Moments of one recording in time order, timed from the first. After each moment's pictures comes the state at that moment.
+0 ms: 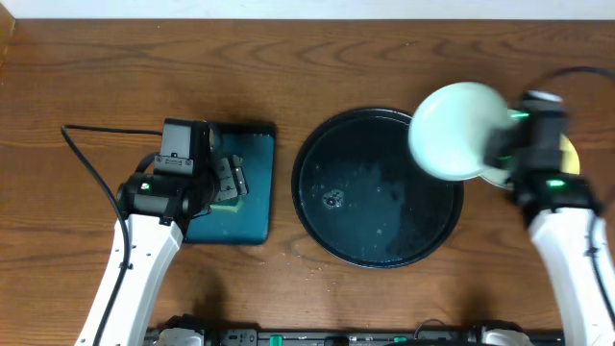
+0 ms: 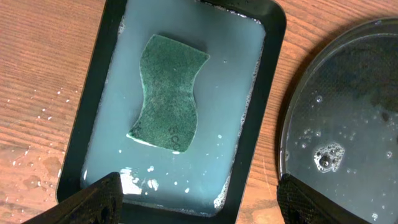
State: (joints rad) left arm -0.14 1.21 1.02 -0.91 0.02 -0.39; right arm -0.09 1.26 0.97 -0.50 0.15 0.22
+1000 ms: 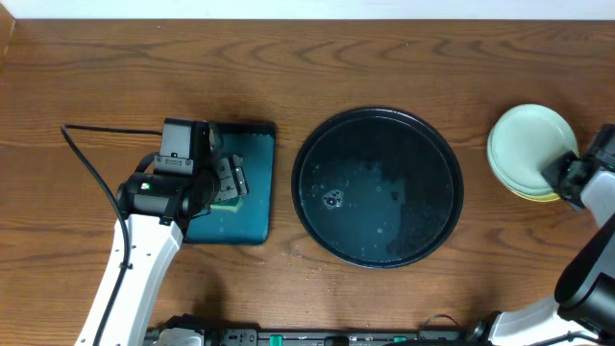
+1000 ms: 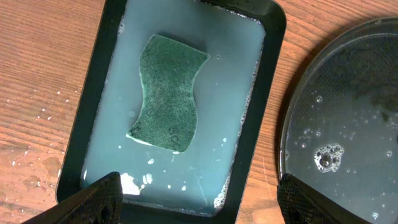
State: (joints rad) left arm -0.14 1.21 1.02 -0.92 0.02 -0.39; right arm -0.55 1.77 0.99 -0.31 0.08 0.42
